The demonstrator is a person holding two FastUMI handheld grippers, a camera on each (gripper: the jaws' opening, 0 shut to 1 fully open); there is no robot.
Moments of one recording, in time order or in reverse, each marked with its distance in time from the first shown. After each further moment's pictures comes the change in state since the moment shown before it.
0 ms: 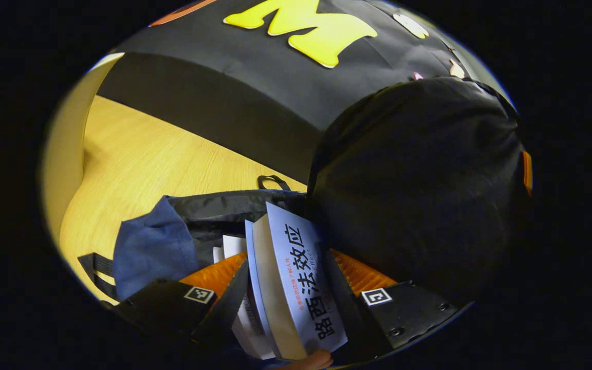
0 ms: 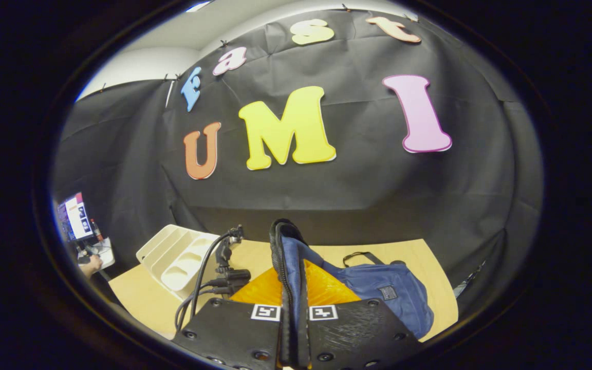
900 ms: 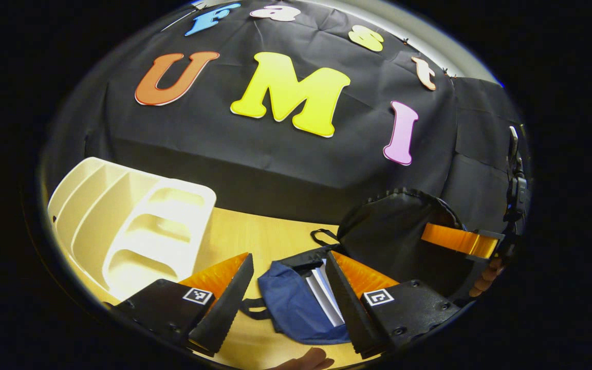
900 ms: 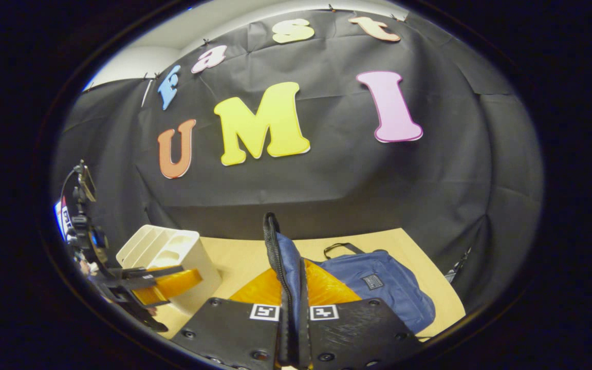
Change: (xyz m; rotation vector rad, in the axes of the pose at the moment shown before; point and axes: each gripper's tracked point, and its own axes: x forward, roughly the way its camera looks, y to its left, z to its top) left arm -0.200 0.061 0.102 0.288 -0.280 0.242; right arm 0.001 -0.007 -0.033 0.056 0.001 -0.154
